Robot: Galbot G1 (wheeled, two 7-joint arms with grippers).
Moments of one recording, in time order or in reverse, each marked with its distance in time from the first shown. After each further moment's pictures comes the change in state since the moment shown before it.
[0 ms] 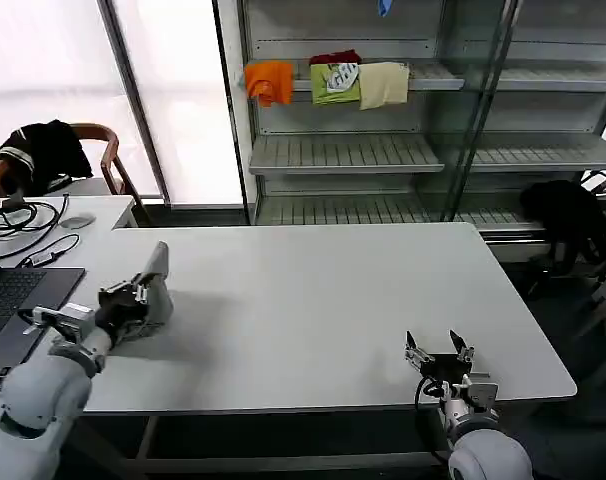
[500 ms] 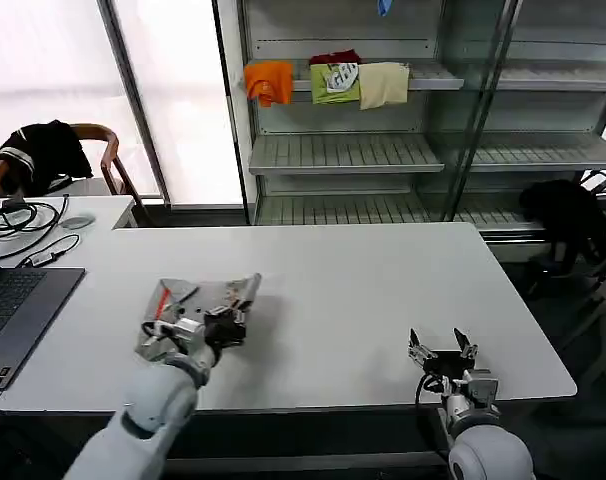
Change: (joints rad) left arm -0.158 -0.244 0.375 0.115 0.033 0.031 -0.096; right arm 0.019 0.021 0.014 -0.009 -0.037 -0.030 -0.005
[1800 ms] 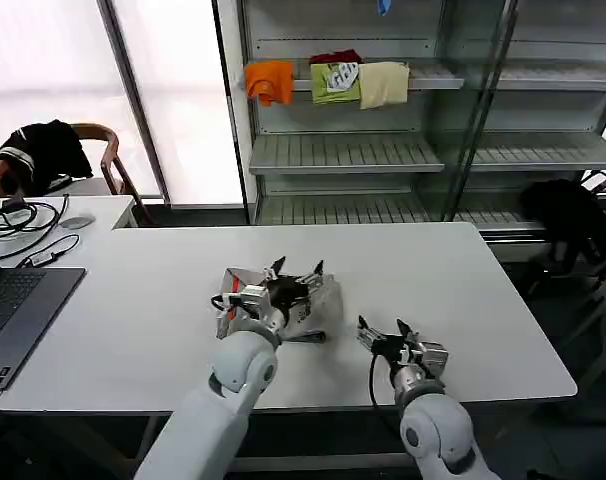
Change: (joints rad) left arm -0.160 -0.233 0.065 0.100 -0.022 -0.091 -0.180; right arm 0.205 0.128 -0.181 -0.126 0.263 -0.045 0.081
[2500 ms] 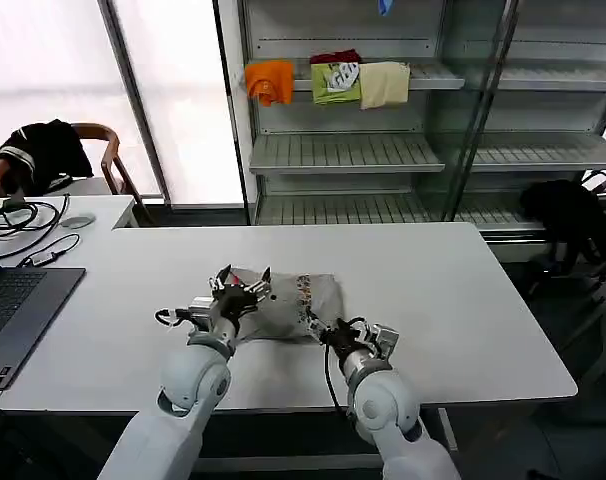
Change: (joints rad) left arm 0.109 0.102 -0.114 -0.095 0.012 0.030 -0.028; right arm 0.121 0.089 -0.107 -0.108 0.239 -0.007 0.115
